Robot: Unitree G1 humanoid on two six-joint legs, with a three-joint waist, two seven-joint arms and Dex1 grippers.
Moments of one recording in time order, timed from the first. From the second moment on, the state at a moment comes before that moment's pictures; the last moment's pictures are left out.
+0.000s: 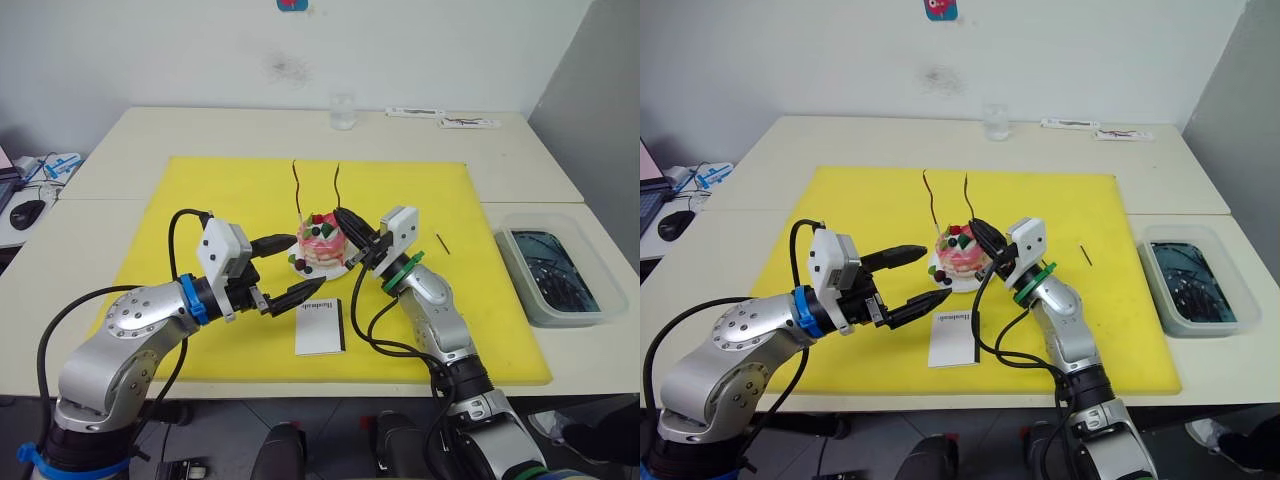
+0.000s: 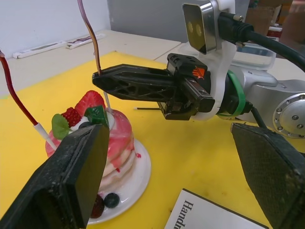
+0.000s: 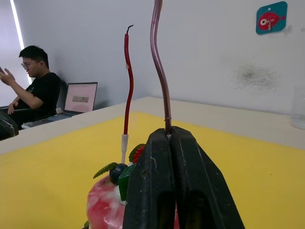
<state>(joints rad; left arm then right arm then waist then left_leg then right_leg) -0.17 0.67 0.12 -0.55 -0.64 0.58 -0.73 -0.48 0.02 0.14 0.23 0.20 -0.13 0.52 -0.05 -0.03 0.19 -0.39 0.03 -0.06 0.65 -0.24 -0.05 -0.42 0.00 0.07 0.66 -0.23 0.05</state>
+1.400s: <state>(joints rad) -0.16 0.67 0.12 -0.54 -0.63 0.56 -0.76 -0.42 0.02 0.15 0.27 0.18 -0.17 0.52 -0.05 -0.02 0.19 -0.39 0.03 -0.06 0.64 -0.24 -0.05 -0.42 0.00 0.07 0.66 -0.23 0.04</state>
